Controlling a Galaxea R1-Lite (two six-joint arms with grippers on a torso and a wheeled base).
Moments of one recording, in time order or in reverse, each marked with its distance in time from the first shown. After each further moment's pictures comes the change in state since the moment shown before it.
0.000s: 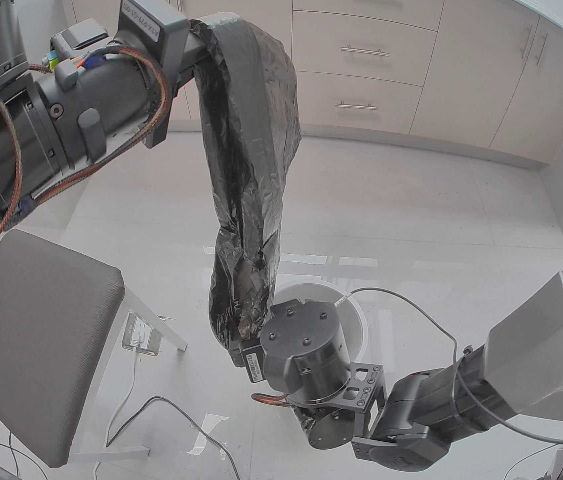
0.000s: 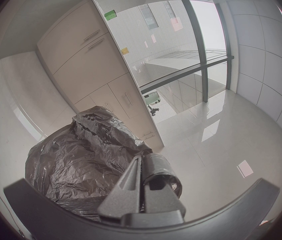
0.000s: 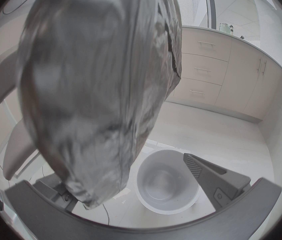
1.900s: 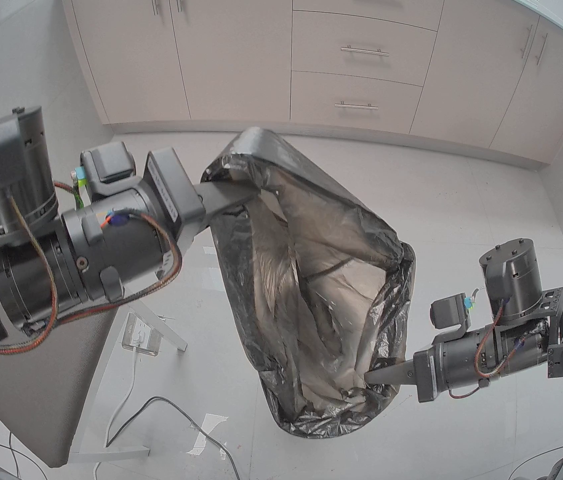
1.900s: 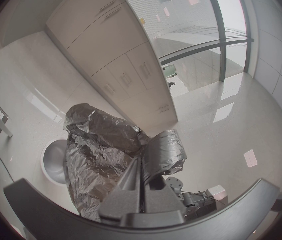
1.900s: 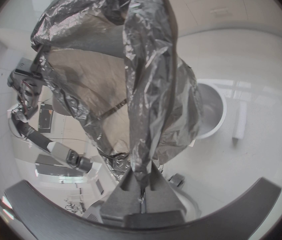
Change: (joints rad) left arm 0.016 -0.021 0.309 -0.023 -0.139 -0.010; right arm -0.423 -0.520 0.354 0.506 1.136 0.254
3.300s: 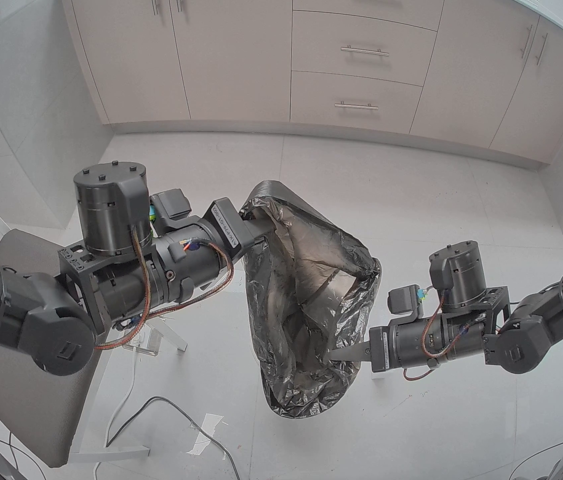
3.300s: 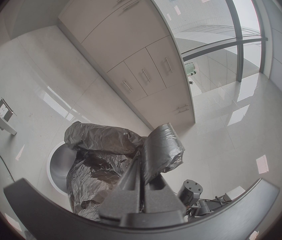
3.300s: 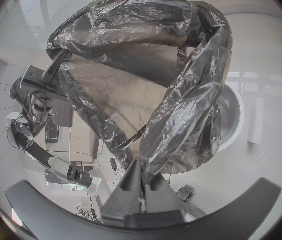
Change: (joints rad) left arm 0.092 0.296 0.004 -0.209 -0.010 -0.006; right arm -0.058 0.280 -0.090 -0.227 0.115 0.079
